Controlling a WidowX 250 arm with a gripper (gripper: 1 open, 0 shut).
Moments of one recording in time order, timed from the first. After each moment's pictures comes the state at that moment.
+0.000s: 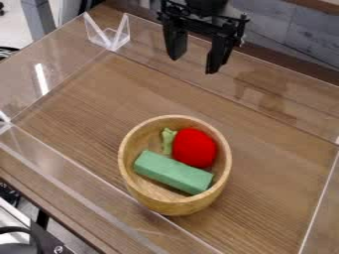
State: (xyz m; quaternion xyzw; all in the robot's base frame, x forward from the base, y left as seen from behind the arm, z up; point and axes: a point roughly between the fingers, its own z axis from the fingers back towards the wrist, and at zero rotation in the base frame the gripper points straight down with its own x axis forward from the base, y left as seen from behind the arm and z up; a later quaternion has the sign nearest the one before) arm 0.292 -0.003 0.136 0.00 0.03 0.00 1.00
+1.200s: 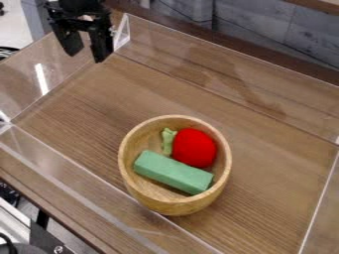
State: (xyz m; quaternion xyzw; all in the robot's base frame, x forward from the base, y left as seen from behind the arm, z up) arm 0.275 0.146 0.109 -0.06 -0.02 0.06 1.00
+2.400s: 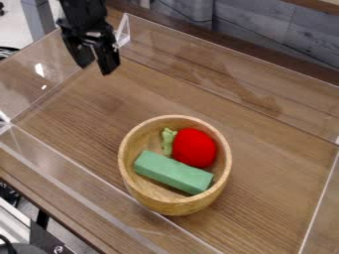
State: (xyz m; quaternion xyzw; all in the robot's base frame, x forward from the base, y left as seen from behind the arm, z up) arm 0.285 0.150 0.071 -0.08 -0.04 0.00 1.00
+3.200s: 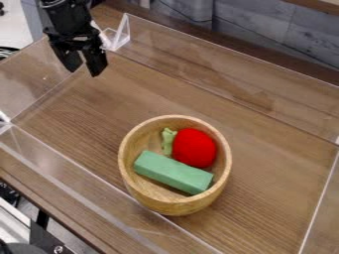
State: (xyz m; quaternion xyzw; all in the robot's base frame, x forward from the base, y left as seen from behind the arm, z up) arm 0.290 0.179 0.061 -0.09 -0.06 0.04 0.99
